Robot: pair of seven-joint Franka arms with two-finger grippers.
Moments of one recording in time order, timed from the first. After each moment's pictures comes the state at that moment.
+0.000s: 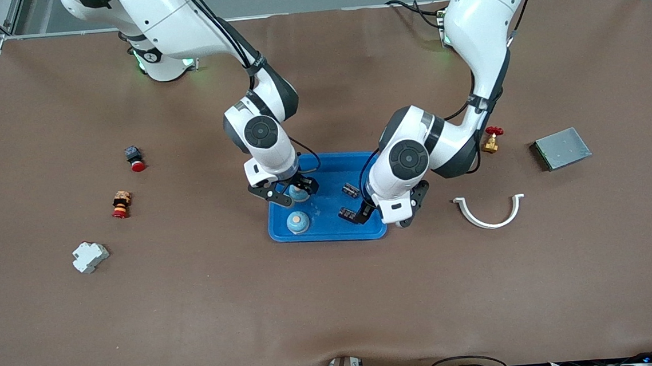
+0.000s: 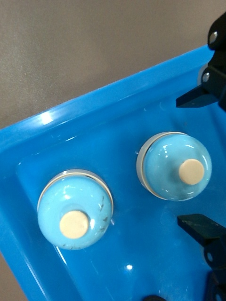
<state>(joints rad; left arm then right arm) -0.51 0.70 -0.11 -1.49 -0.12 2.19 -1.52 0.68 0.62 0.01 -1.82 0.08 2.49 1.09</state>
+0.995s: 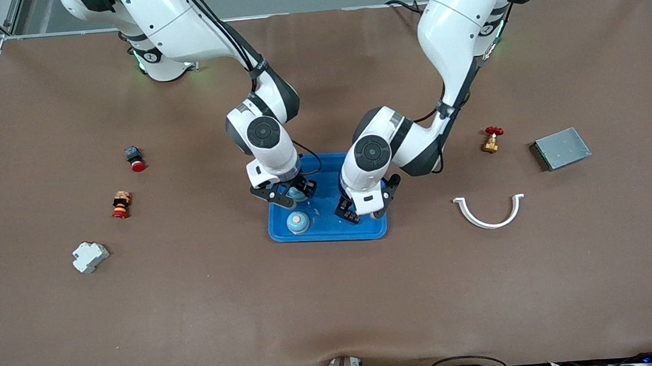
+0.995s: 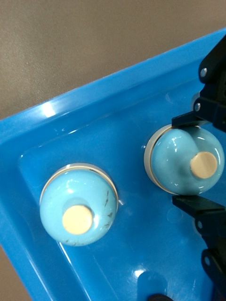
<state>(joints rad) -0.60 0.77 -0.11 -1.49 -0.09 2.28 -1.63 0.69 0.64 0.00 -1.81 0.07 2.53 1.11</state>
